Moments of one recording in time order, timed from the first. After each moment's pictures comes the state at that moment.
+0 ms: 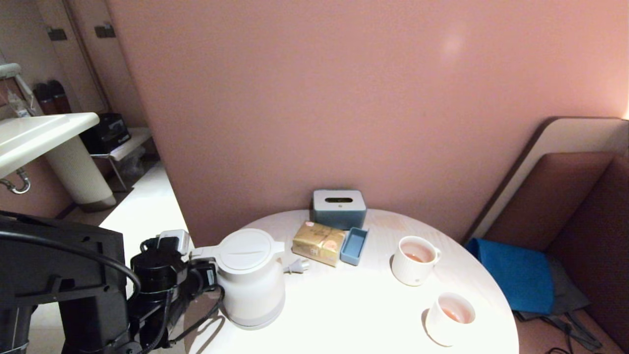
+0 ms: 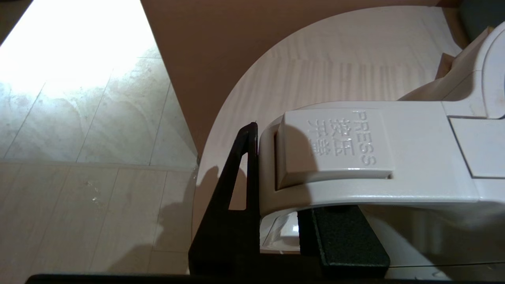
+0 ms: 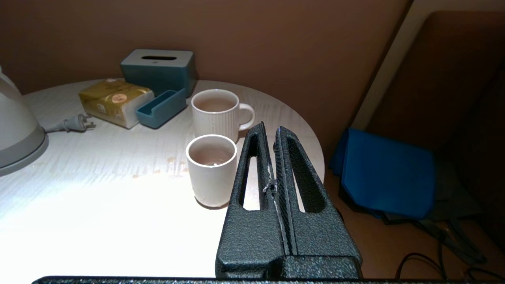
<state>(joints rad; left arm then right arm) -0.32 2.17 -0.32 -1.52 0.32 -0.18 -0.01 0.00 0.00 -0.07 0.00 0.00</state>
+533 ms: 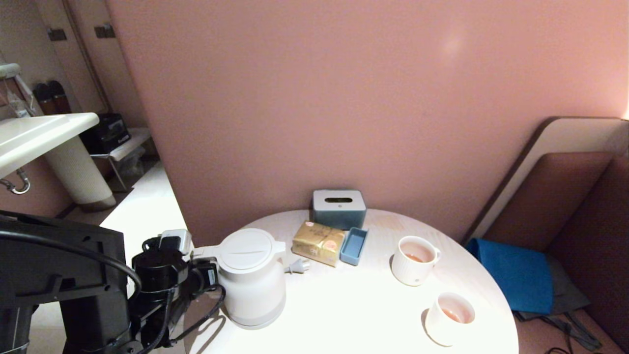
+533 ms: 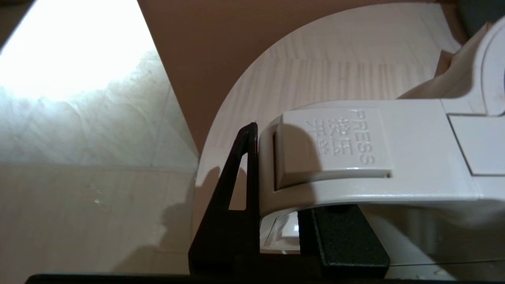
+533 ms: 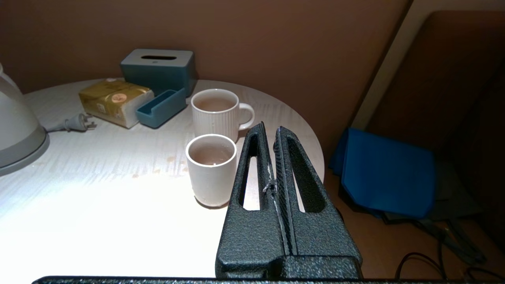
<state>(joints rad) -0.32 2.16 -0.32 -1.52 0.32 -0.16 -0.01 0.00 0.00 -0.07 0.01 0.00</state>
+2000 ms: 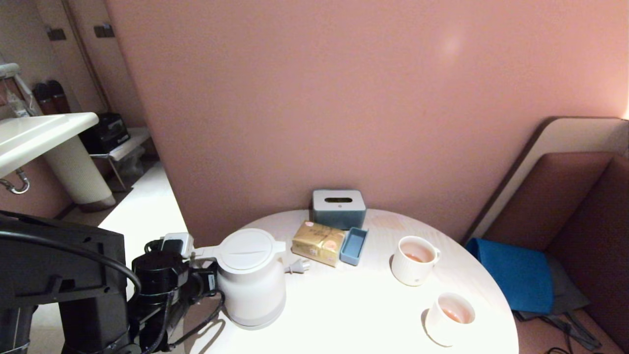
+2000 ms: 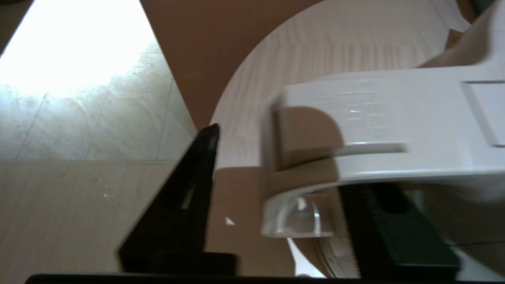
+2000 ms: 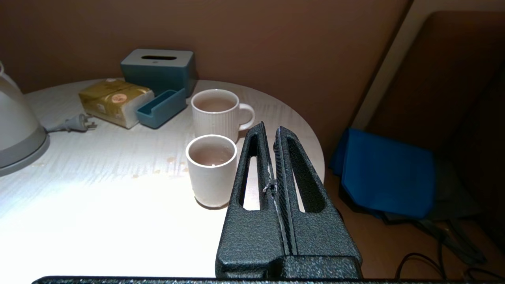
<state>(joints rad) -0.32 2.16 -0.30 -1.52 0.32 -0.14 -0.01 0.00 0.00 -0.07 0.01 0.00</state>
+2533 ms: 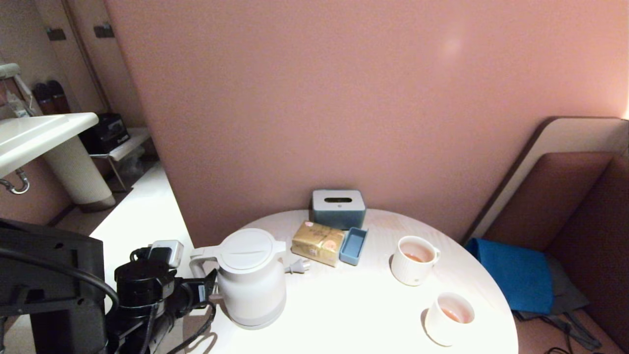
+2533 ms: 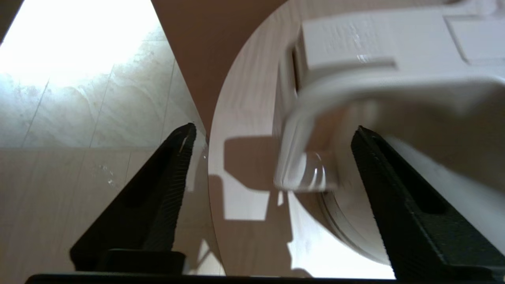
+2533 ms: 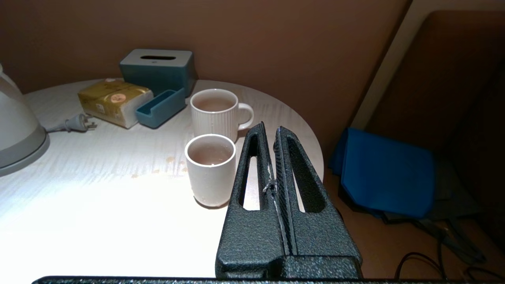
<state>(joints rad) -0.32 2.09 -0.18 -1.52 0.31 -0.14 -0.01 0.00 0.00 -0.07 0.00 0.00</state>
